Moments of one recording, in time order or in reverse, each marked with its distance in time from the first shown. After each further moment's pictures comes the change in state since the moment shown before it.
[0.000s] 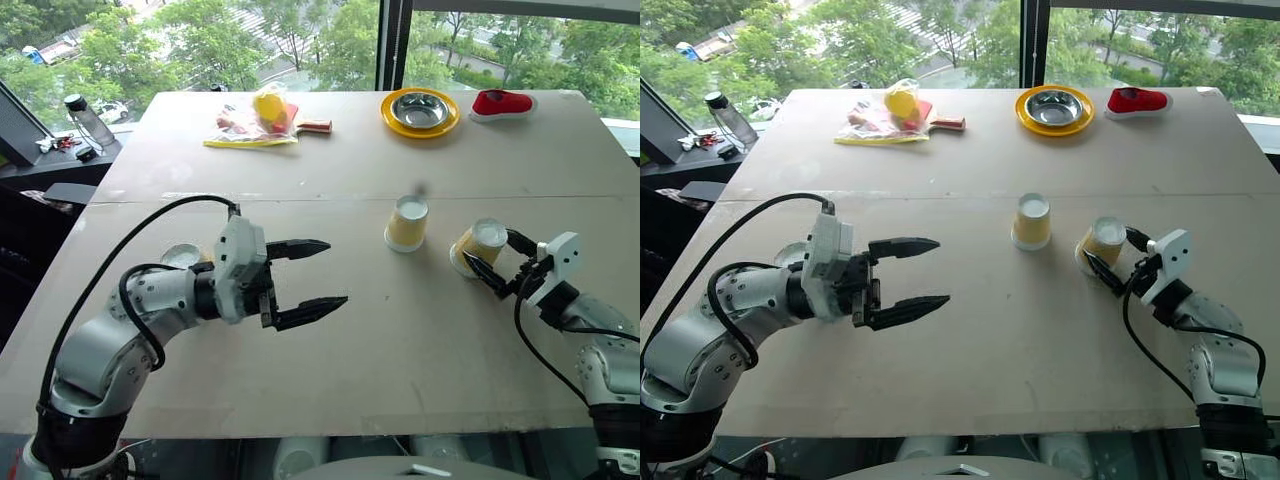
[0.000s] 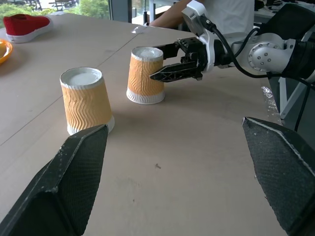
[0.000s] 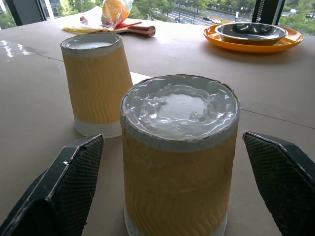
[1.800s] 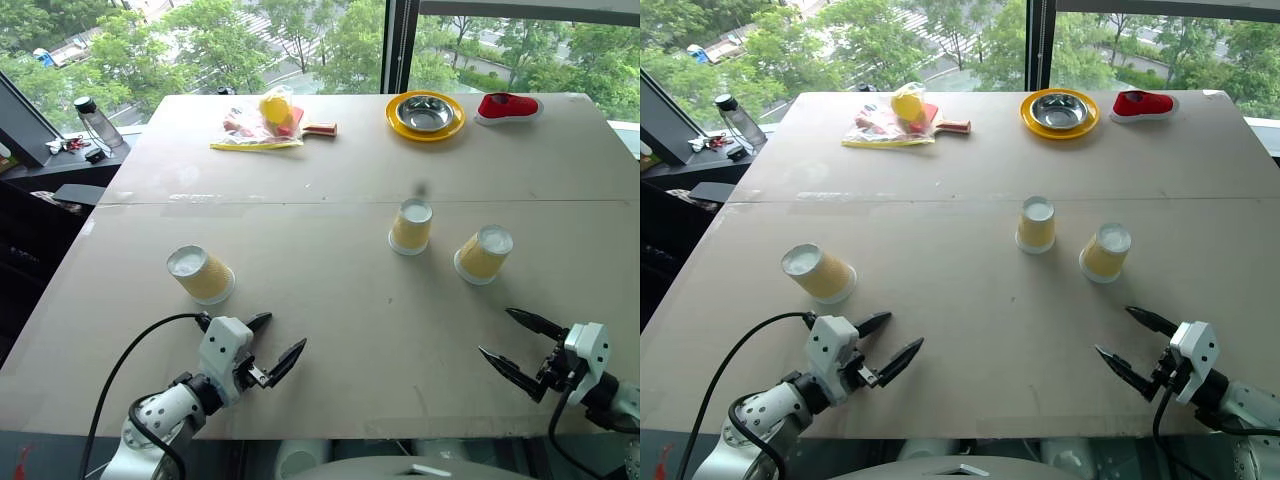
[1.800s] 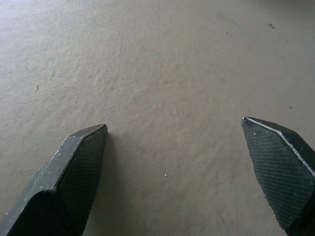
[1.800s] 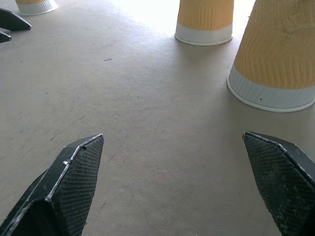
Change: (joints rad) left arm 0.598 -0.292 -0.023 0.148 0.433 -0.389 0.300; right arm 0.469 -0.075 -0.061 -0.089 0.034 -0.245 0.298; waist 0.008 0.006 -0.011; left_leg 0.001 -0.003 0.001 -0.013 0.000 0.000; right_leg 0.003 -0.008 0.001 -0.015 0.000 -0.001
